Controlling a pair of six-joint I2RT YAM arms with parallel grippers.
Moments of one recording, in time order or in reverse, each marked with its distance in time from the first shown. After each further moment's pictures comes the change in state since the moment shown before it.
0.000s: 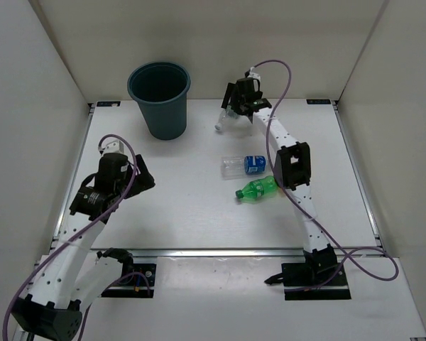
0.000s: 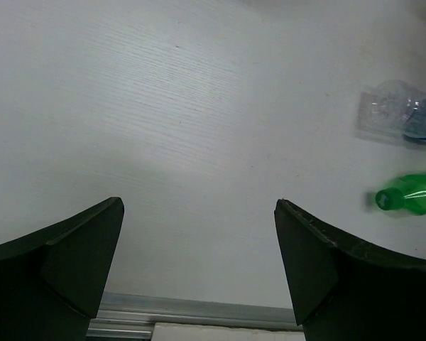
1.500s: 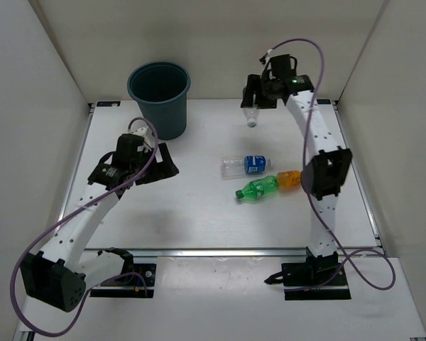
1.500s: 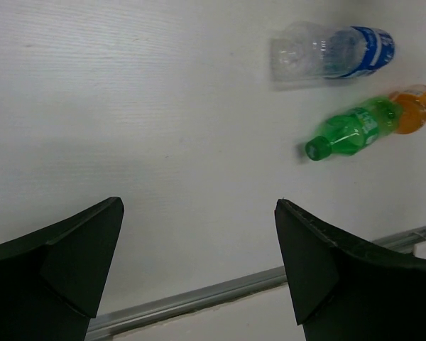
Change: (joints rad) left arm -0.048 0.238 0.100 0.120 0.278 0.045; right arm -0.088 -0.394 -0.129 -0.438 -0.436 -0.223
